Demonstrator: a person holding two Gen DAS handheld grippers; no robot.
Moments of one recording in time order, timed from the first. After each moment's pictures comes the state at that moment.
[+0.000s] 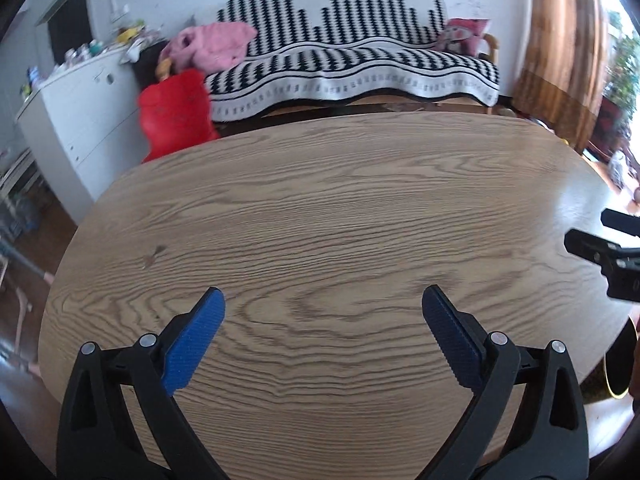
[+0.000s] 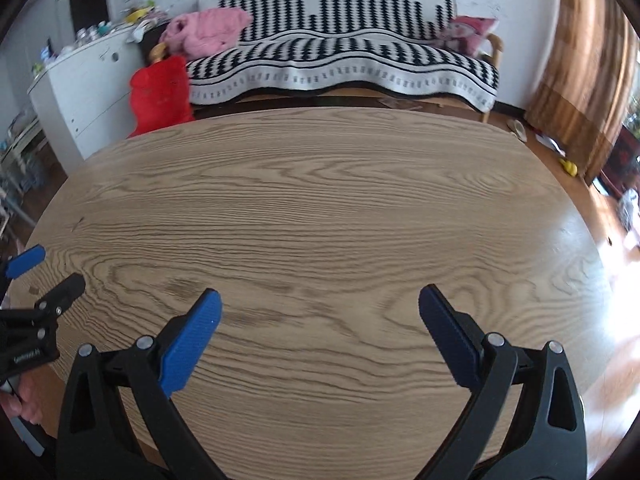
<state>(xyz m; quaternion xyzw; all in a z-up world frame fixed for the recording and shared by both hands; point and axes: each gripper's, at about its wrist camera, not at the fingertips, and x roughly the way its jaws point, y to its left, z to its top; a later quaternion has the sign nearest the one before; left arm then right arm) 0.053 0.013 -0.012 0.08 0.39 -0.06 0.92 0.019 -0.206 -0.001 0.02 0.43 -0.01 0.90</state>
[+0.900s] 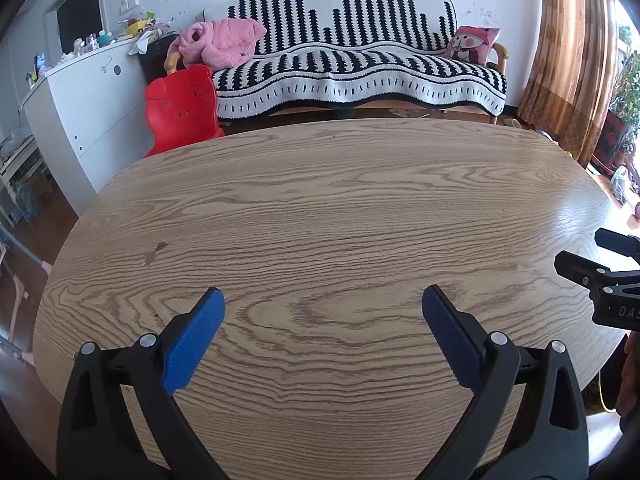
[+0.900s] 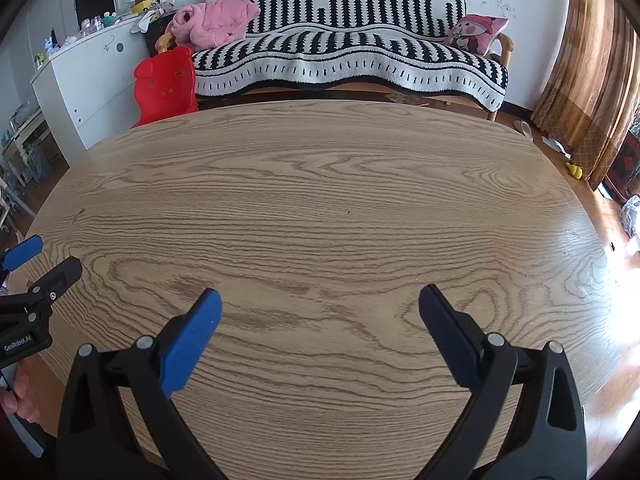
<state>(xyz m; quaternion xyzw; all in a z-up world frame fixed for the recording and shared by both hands) 0.054 0.014 -0.012 0.06 0.39 -0.06 0.92 0.026 -0.203 -0.008 0.02 0.43 -0.01 0.90</state>
